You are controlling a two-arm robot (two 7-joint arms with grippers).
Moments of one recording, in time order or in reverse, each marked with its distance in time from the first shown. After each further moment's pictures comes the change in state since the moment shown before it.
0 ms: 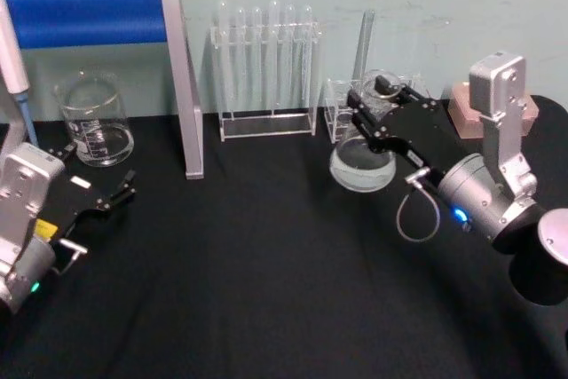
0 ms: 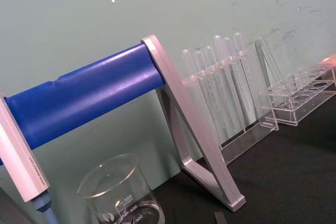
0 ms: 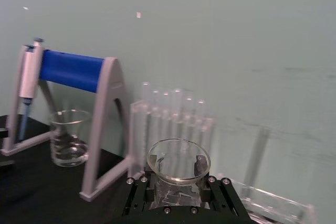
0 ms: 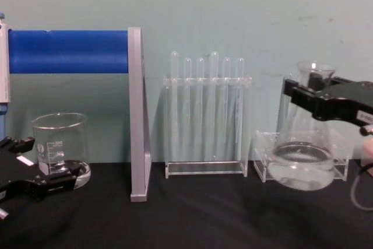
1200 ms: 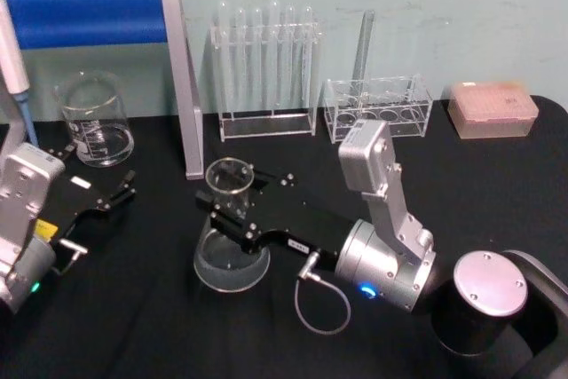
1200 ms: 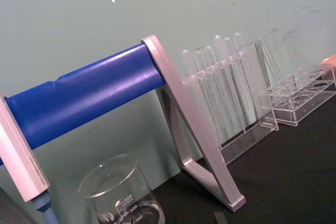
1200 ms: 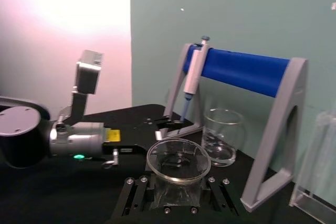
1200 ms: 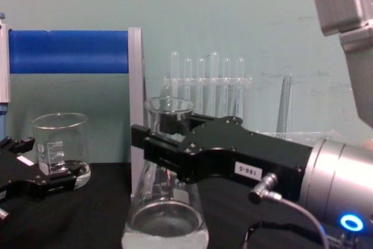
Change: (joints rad) left arm 0.000 0.000 0.000 0.000 0.000 0.000 0.000; right arm -0.021 0.014 -0.271 -0.106 0.059 0.032 0.187
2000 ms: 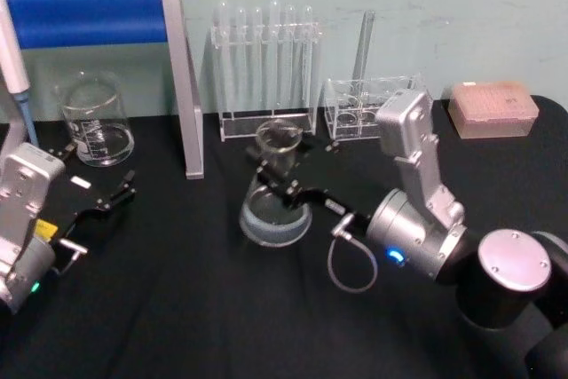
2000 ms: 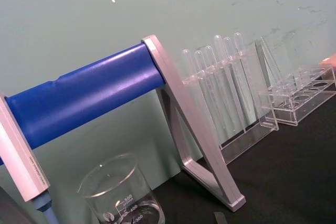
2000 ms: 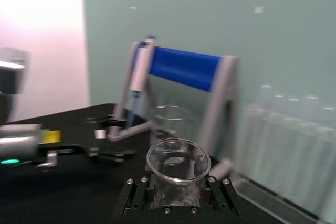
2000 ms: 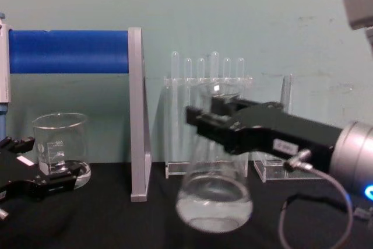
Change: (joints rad) left arm 0.000 0.000 0.000 0.000 0.000 0.000 0.000; right arm 0.032 0.014 0.064 0.051 -0.002 -0.014 -0.093
